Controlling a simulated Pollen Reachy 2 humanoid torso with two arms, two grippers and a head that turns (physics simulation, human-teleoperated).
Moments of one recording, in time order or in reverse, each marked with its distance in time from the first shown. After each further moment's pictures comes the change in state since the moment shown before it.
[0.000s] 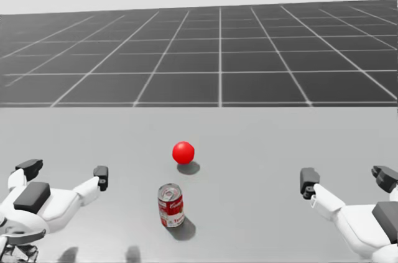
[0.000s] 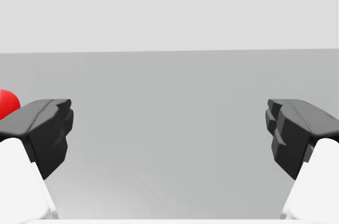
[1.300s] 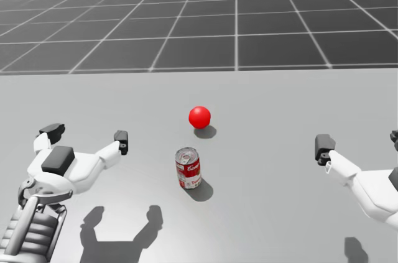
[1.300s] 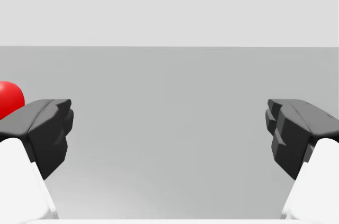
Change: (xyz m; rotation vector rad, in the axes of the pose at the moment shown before) left arm 0.000 -0.003 0.000 0.002 -0.008 -0.023; right arm -0.004 0.003 0.000 0.015 0.009 0.014
